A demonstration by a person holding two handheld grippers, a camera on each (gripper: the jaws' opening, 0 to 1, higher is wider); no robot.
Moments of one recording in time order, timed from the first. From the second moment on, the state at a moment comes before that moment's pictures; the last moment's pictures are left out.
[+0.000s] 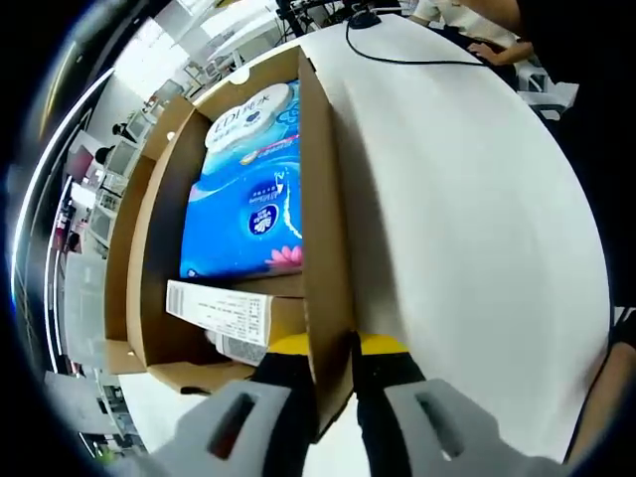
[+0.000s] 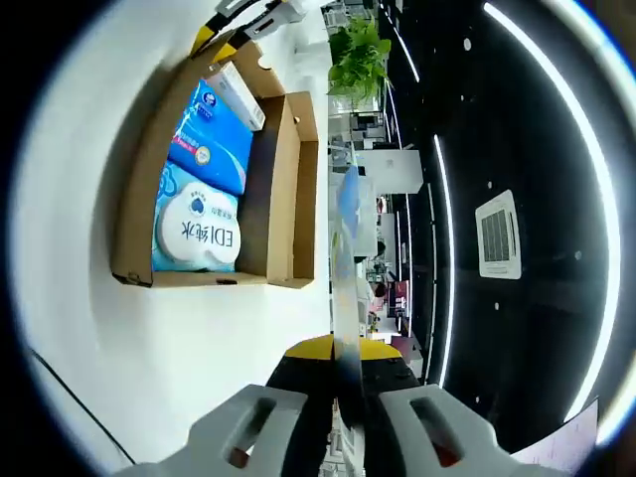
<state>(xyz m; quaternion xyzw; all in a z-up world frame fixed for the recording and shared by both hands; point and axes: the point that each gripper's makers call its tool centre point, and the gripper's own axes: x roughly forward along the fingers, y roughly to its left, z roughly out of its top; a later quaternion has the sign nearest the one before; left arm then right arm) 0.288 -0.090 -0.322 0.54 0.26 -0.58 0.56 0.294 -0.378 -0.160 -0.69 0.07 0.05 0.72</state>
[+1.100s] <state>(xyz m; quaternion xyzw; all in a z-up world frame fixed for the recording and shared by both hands) 0.287 -0.091 -0.321 0.54 0.26 -0.58 0.56 0.317 -0.437 -0.257 -0.67 0.17 0.11 0.71</state>
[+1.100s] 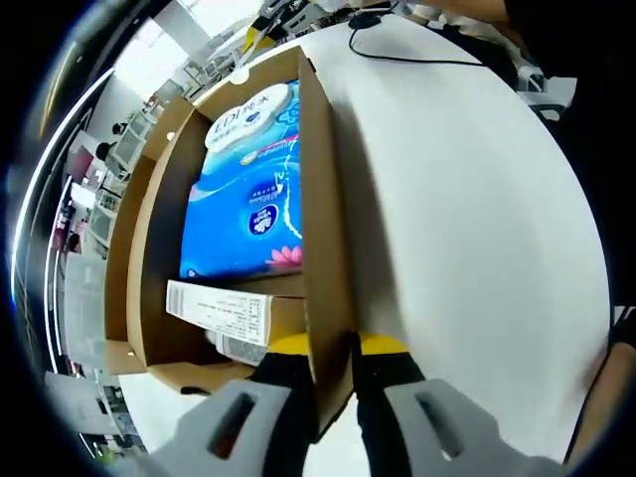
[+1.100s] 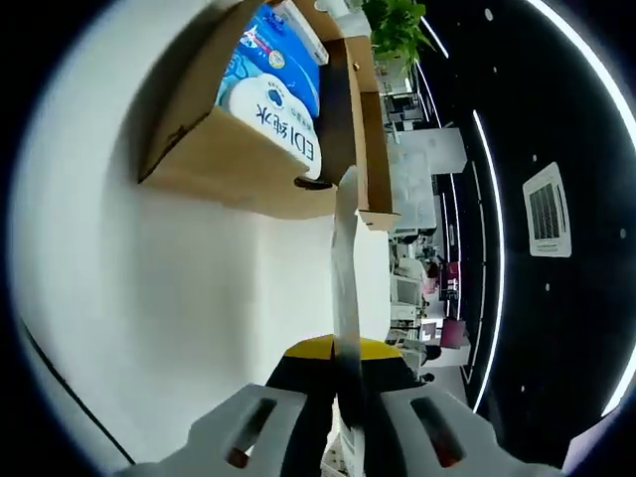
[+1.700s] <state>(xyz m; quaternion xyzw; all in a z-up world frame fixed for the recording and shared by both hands) 0.287 -0.091 -0.321 0.54 0.26 -0.58 0.56 0.307 -0.441 -0.310 -0.65 0.22 0.16 0.71</state>
